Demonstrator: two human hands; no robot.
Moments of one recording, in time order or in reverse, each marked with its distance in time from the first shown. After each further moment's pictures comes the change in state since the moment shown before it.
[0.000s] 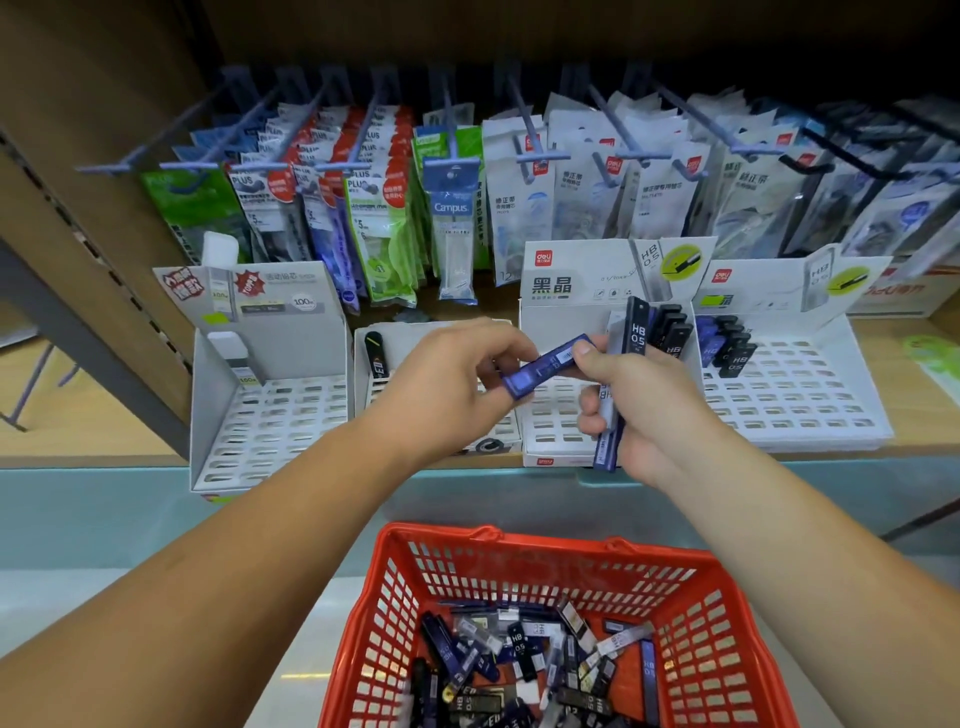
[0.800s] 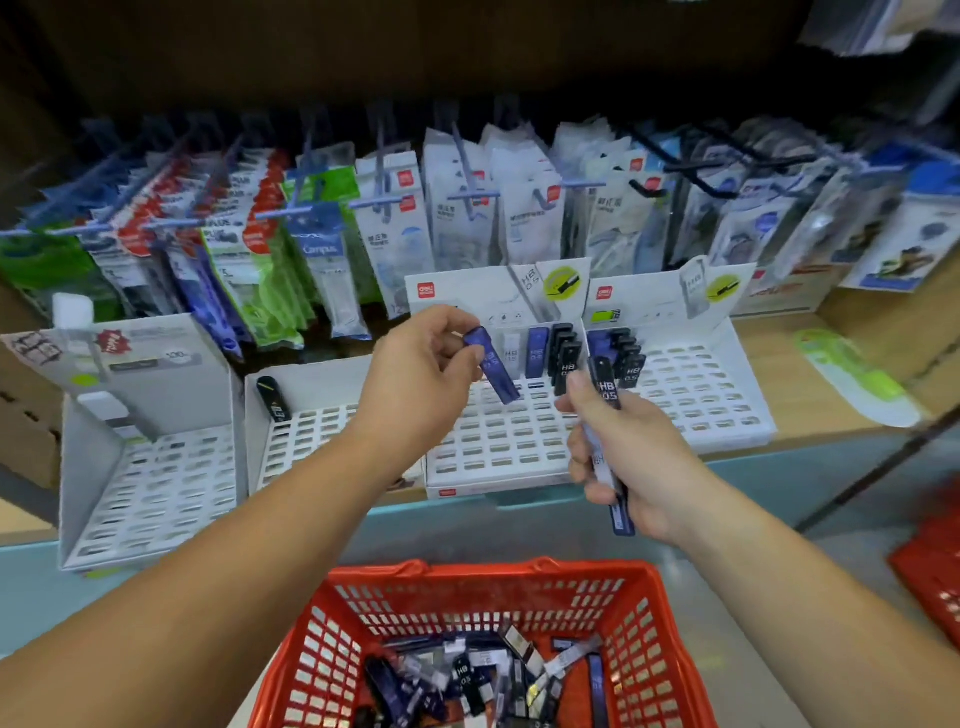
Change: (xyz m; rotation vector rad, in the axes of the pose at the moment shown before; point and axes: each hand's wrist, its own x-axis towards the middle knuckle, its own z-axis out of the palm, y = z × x) left_hand 0.057 0.043 0.058 -0.313 0.180 -0.321; right_hand -0.001 -0.004 -0.105 -0.182 -0.057 0.012
